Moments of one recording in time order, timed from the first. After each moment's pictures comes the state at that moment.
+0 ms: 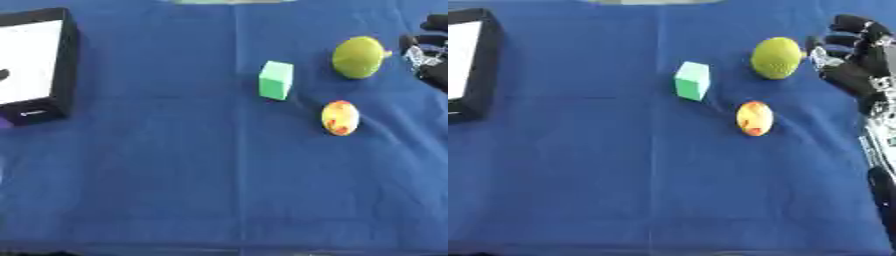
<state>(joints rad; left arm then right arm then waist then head) -0.34 0.31 0.09 -1.70 0.32 0.02 0.34 -0.29 -0.50 -0.10 -1.79 -0.19 0.11 -0.22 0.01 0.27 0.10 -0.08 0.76</state>
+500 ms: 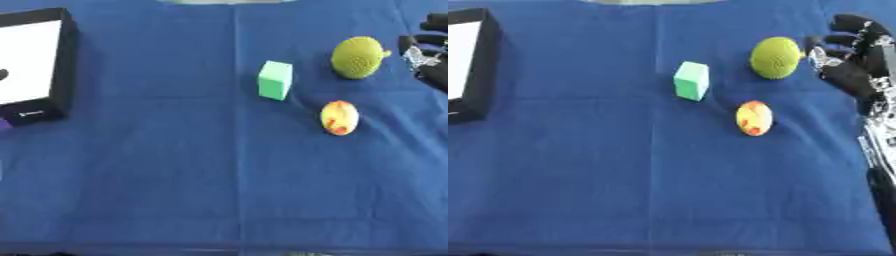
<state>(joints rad) -0.34 0.31 0.09 -1.70 0.32 0.02 0.34 -0.29 -0.50 -0.10 -1.79 -0.19 0.11 -0.22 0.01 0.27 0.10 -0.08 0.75</state>
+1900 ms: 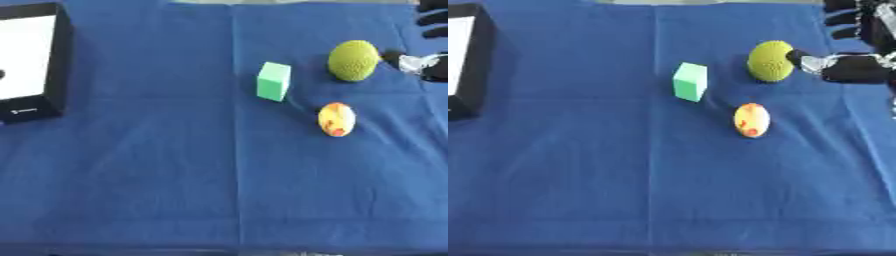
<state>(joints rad) -0.34 0.33 0.09 -1.70 0.31 0.03 0.34 -0.34 -0.85 0.02 -1.88 -0.02 0.28 0.01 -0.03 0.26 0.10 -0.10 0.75</state>
